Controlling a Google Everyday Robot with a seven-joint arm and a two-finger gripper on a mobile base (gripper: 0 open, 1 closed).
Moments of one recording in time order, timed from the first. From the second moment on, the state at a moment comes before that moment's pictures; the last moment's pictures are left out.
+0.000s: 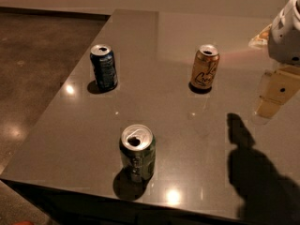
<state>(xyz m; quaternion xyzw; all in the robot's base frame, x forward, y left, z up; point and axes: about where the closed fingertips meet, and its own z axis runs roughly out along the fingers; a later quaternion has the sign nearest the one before) 0.438 -0.217 0.976 -0.60 0.78 -0.03 0.16</state>
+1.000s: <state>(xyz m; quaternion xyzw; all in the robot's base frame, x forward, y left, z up) 0.409 -0.176 0.958 -0.64 0.74 0.04 0.18</state>
